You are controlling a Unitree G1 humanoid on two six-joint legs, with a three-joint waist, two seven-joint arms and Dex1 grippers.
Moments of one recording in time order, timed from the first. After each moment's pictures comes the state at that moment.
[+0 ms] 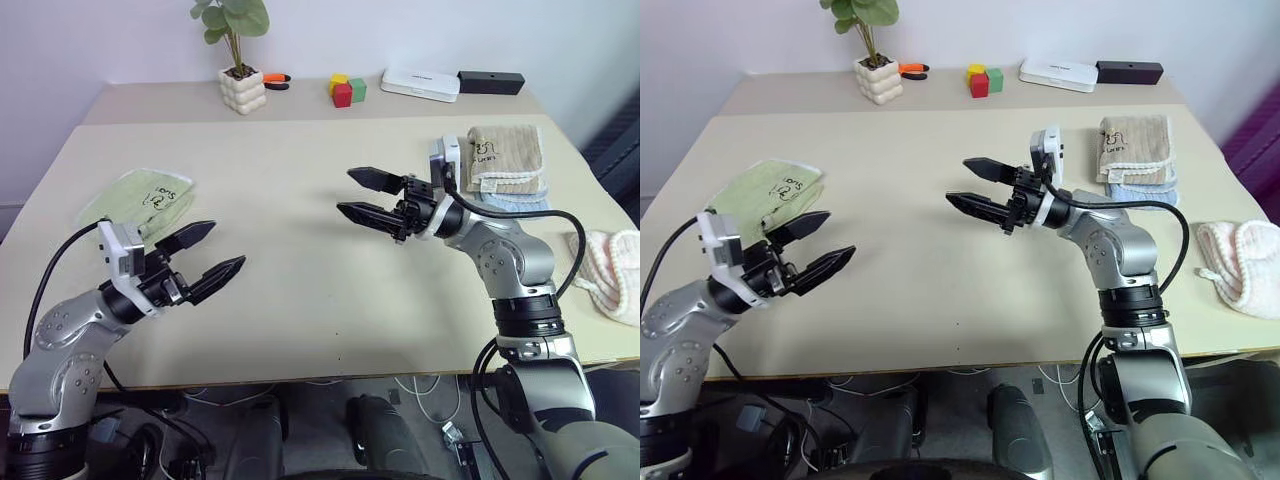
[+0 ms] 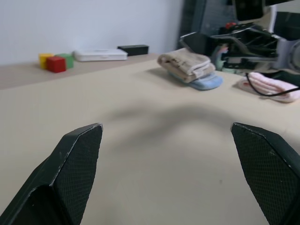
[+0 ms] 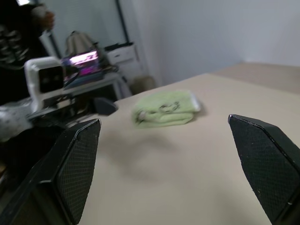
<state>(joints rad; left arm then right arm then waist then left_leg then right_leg) 0.00 0.59 0.34 -0.32 -0.73 0.31 -0.91 -0.68 -0.42 -0.02 0.13 0.61 0.50 1.11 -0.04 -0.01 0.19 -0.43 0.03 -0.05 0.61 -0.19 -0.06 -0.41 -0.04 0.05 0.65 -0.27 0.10</state>
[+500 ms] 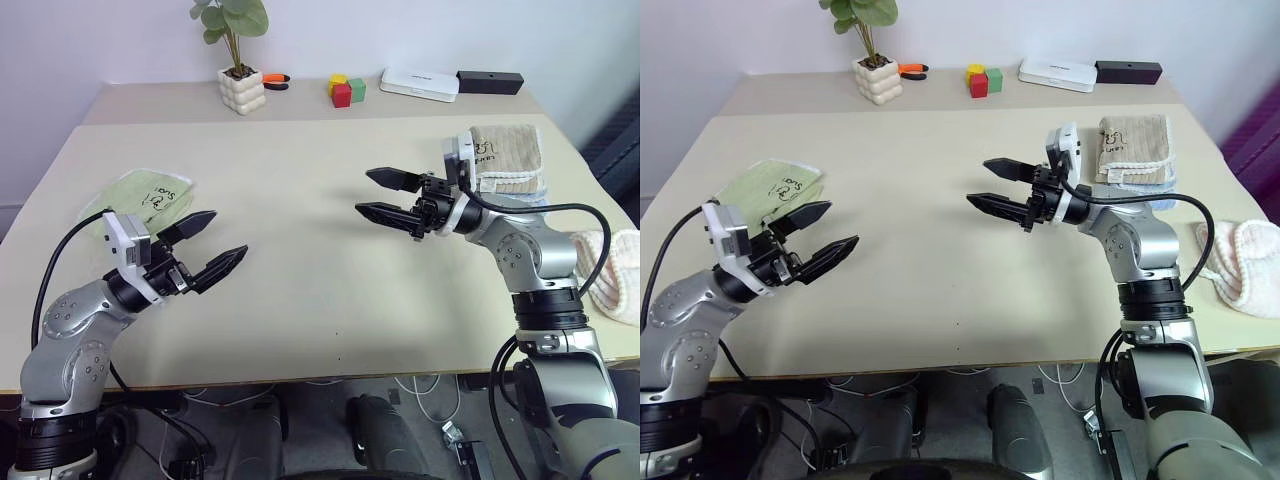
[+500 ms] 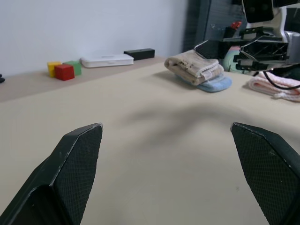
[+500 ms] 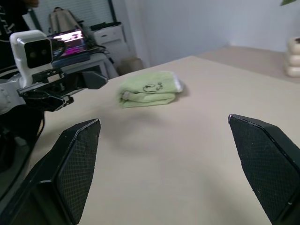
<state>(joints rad) -0.07 0.58 0.30 -0.27 -0.68 0.27 -0.90 -0.70 -0.50 -0.05 0.19 0.58 0.49 1.12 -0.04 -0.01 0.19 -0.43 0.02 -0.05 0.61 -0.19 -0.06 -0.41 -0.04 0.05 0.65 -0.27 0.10</state>
